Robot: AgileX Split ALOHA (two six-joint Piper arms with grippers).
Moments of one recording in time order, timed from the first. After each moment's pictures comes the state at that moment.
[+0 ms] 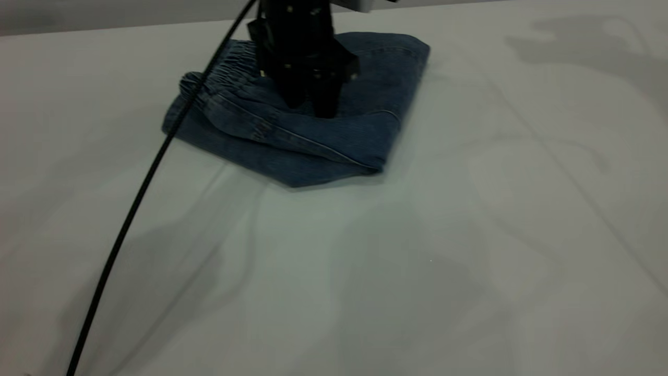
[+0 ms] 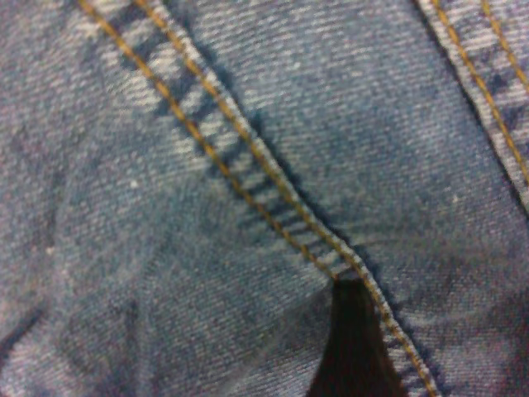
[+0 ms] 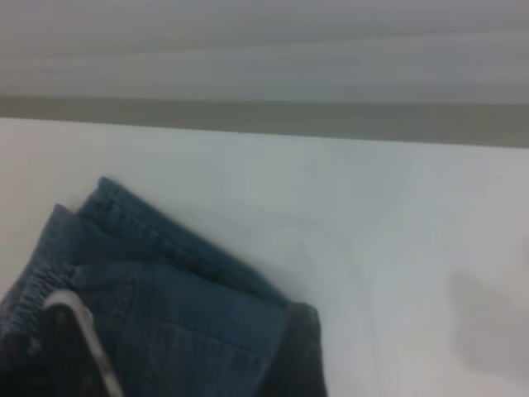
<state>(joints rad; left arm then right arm) -0.52 2.61 -2.22 -0.03 1.22 0.25 -0.05 2.22 -2.26 0.48 1.15 -0.20</state>
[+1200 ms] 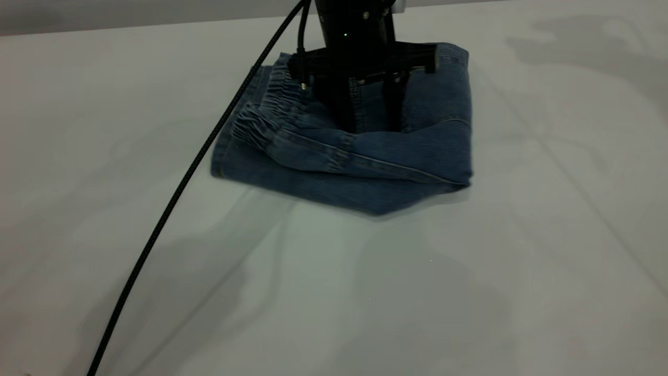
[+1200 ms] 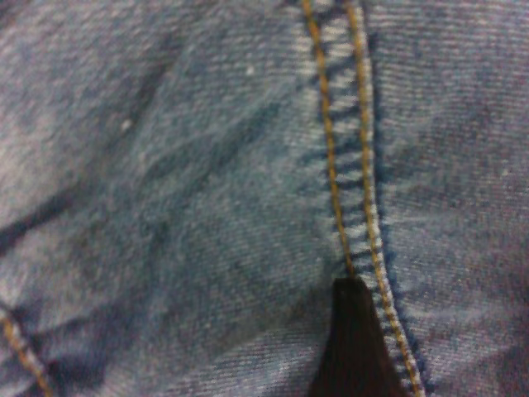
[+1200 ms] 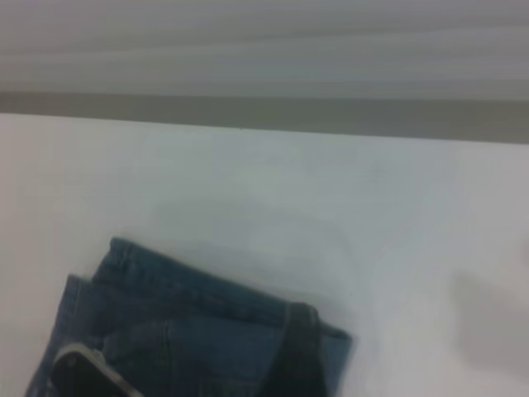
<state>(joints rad) -0.60 2.61 -2.22 -0.21 1.22 -0.28 -0.05 2.22 -2.26 0.48 1.15 -0.20</state>
